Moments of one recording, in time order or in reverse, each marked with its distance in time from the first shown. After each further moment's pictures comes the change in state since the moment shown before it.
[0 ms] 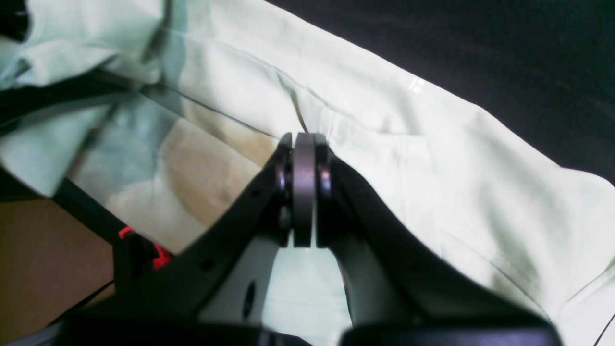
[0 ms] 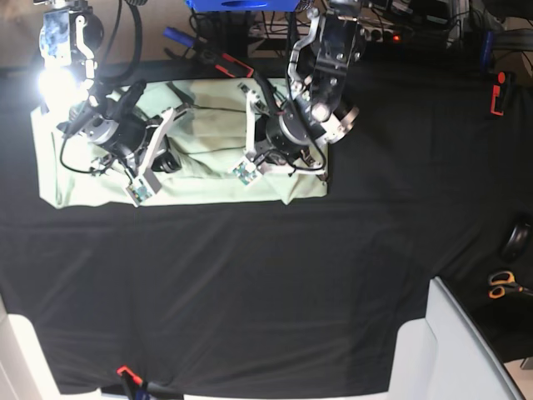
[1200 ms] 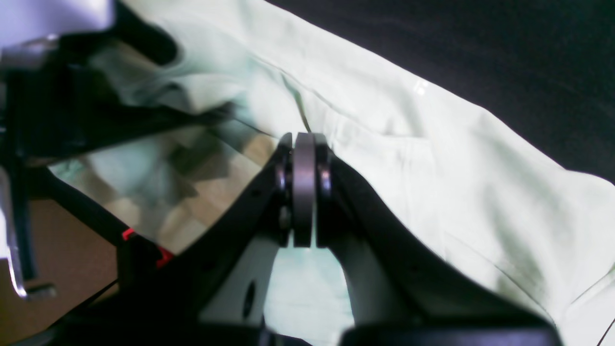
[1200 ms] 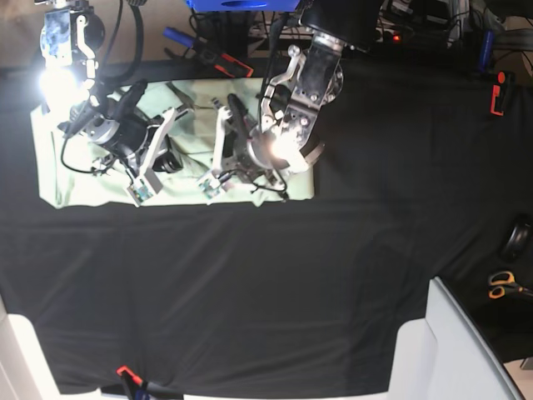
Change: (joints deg) left arm -9.6 0.3 7.1 -13.0 -8.0 2.1 0.3; right arm 0.0 -0.2 0.0 0.0 0.0 0.0 0.0
